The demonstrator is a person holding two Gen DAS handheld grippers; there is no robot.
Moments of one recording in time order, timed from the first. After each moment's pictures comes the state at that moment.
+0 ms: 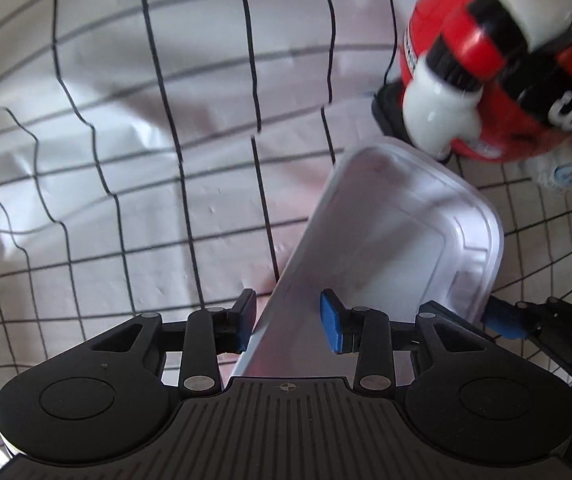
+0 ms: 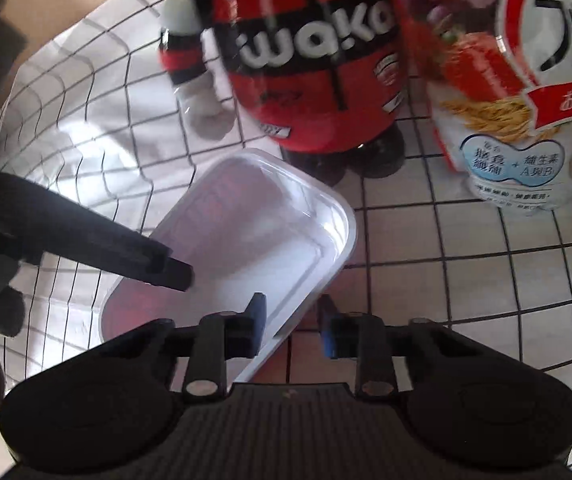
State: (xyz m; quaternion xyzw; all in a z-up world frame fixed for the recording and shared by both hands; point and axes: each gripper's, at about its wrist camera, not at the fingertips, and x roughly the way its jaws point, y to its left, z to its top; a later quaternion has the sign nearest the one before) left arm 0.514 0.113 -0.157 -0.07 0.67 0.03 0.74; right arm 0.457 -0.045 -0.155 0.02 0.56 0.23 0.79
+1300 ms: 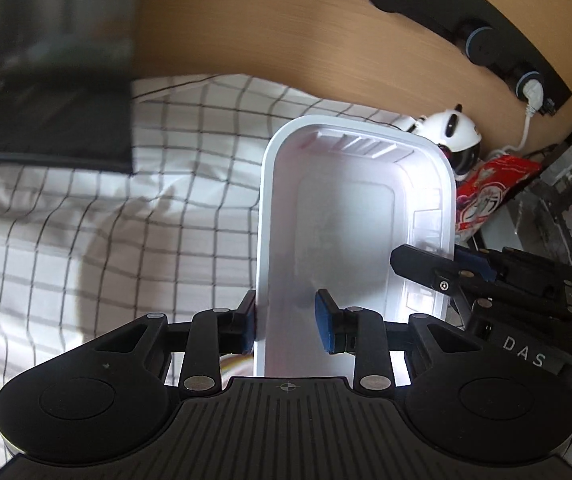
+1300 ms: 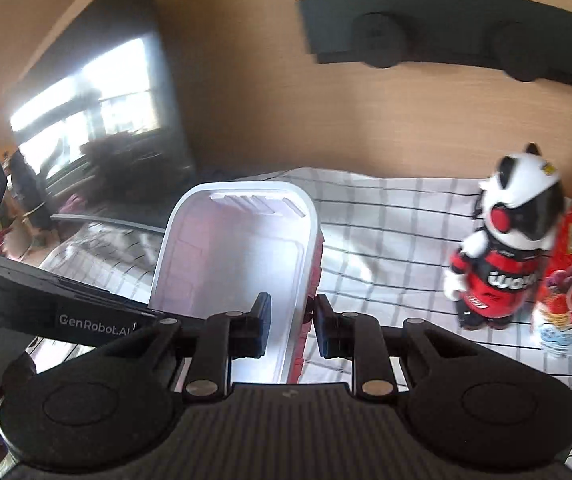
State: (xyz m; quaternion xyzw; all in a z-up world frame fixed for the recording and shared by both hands) left arm 0.271 0.217 0.019 -0.20 0.45 0.03 0.87; right arm 0.319 0.046 0.038 -0.03 0.38 0.38 0.84
